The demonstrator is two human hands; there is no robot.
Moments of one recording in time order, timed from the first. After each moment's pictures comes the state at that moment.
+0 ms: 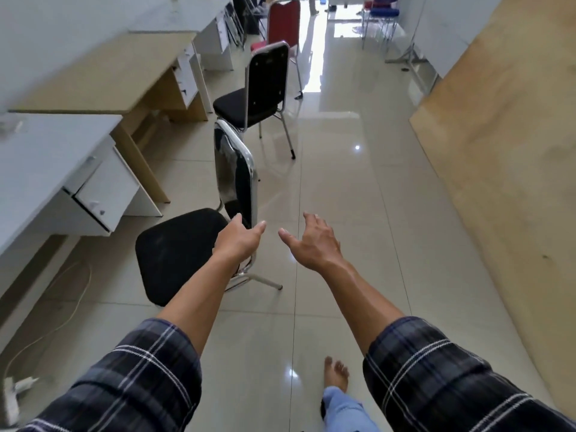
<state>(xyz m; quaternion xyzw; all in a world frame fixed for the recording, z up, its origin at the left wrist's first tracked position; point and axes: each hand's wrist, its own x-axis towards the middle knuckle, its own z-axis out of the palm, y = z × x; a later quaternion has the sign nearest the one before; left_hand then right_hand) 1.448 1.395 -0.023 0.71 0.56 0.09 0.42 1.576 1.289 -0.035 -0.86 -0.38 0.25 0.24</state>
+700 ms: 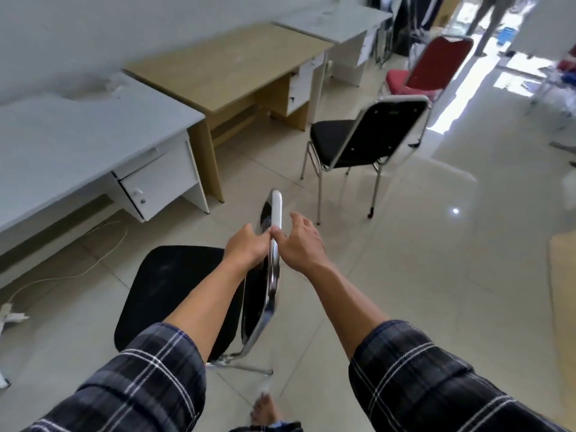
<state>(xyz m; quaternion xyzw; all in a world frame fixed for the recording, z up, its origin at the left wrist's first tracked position) 1.610 1.705 -0.037 0.55 0.70 0.19 0.41 1.730 1.689 -0.029 -0.73 -0.59 0.30 0.19</state>
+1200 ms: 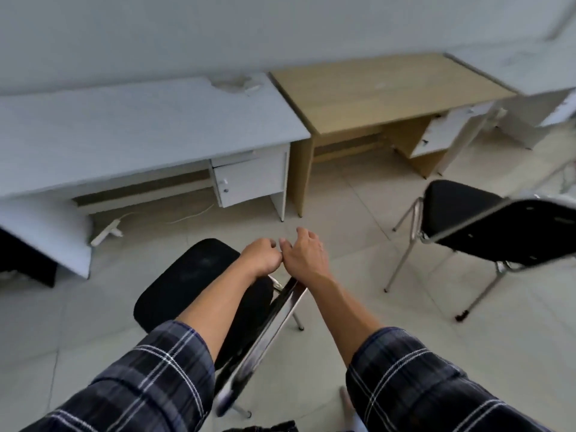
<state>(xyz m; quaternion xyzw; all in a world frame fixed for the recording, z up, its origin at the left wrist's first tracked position) 1.609 1.836 -0.046 0.38 0.80 0.19 0.42 1.709 1.884 -0.060 -0.57 -0.74 0.35 0.06</state>
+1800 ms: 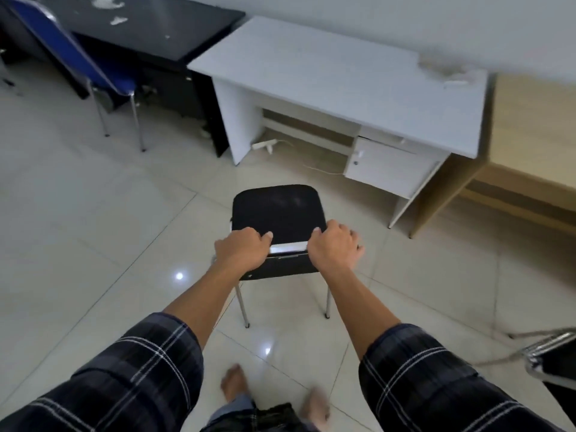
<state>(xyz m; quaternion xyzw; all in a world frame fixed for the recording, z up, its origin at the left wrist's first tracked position) 1.711 1.720 -0.066 0.01 0.98 0.11 0.18 1.756 1.879 -0.076 -0.34 -0.90 0.27 -0.06</state>
